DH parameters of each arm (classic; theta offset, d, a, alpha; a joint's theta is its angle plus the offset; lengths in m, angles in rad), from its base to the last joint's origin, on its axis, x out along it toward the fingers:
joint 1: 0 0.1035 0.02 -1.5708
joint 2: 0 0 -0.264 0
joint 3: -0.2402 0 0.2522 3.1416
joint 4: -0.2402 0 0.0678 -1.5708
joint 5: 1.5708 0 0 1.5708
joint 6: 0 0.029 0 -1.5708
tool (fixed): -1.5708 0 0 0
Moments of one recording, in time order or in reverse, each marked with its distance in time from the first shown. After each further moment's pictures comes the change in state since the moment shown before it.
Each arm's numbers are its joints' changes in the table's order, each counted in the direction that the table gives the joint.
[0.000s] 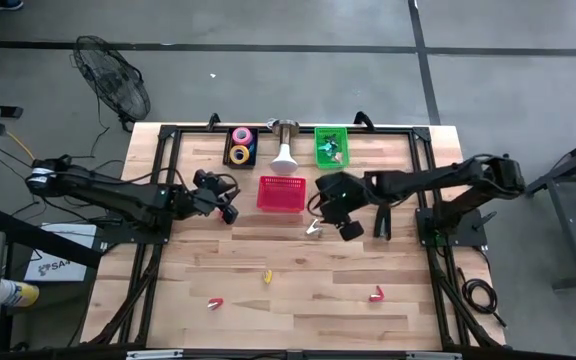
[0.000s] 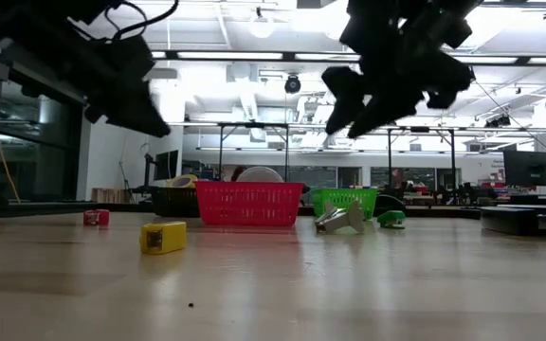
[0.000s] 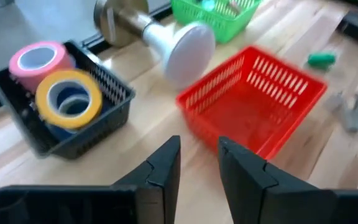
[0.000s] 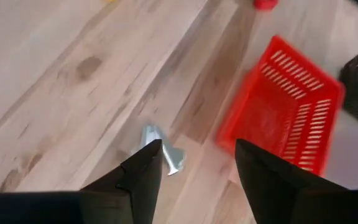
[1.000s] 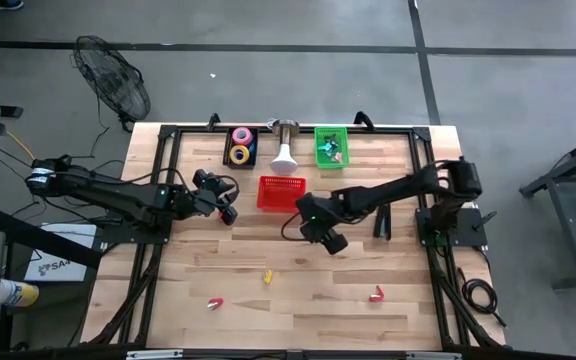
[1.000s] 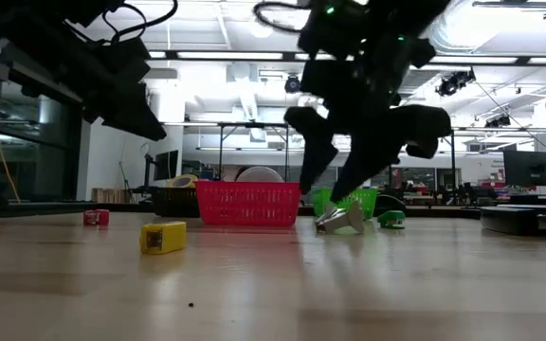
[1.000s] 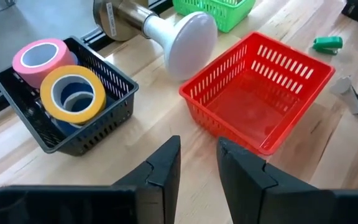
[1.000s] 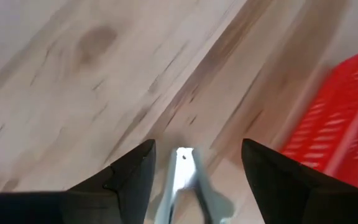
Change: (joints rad) left arm 0.000 -0.002 0.003 -0.028 -0.004 0.031; right arm 0.103 0.334 -0.185 -0.061 -0.074 -0.026
